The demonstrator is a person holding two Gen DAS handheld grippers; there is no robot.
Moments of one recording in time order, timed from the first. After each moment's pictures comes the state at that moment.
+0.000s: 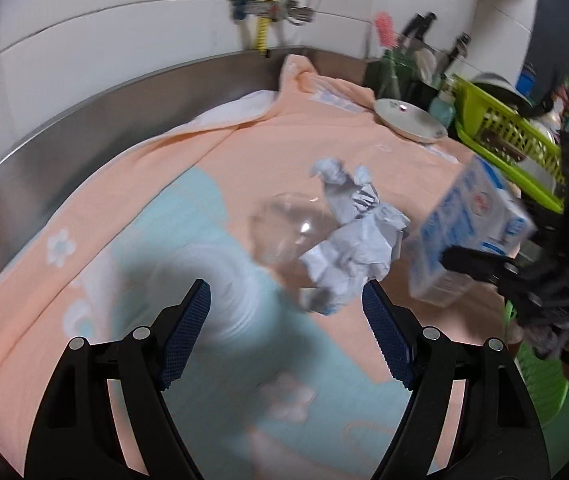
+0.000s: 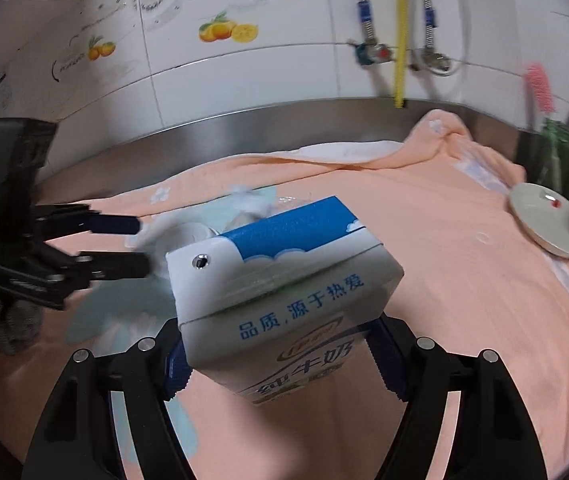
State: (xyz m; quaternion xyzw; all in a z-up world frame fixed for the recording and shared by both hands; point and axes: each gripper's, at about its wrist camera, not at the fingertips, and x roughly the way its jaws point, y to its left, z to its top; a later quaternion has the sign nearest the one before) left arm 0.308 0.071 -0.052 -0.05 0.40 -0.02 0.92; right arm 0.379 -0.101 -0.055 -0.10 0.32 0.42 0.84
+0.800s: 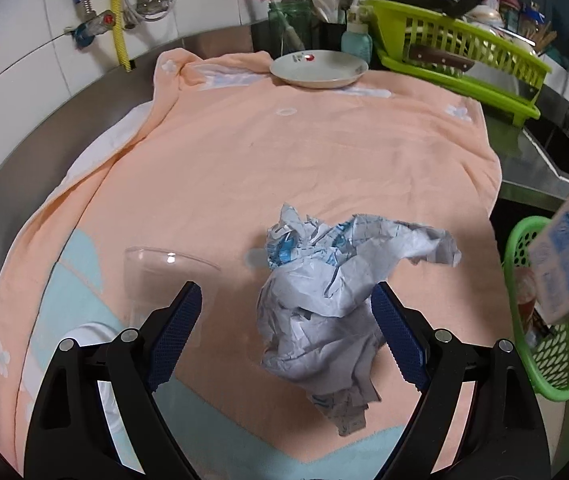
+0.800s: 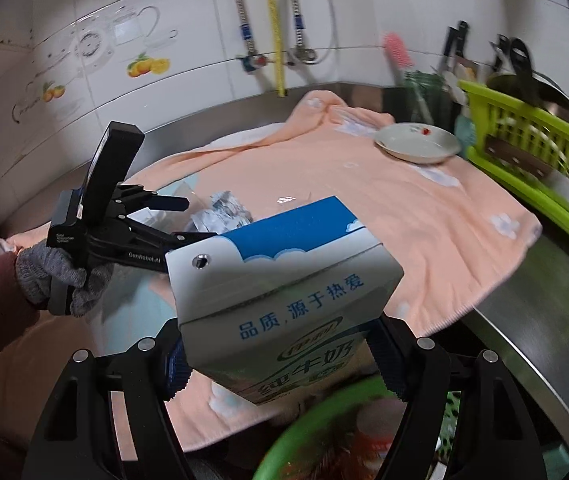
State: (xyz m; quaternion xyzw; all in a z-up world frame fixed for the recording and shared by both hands) left arm 0.362 -0.030 -0.082 0.09 0.42 -0.12 0.90; right arm 0.295 -0.237 -0.047 -0.03 0.35 0.28 0.89
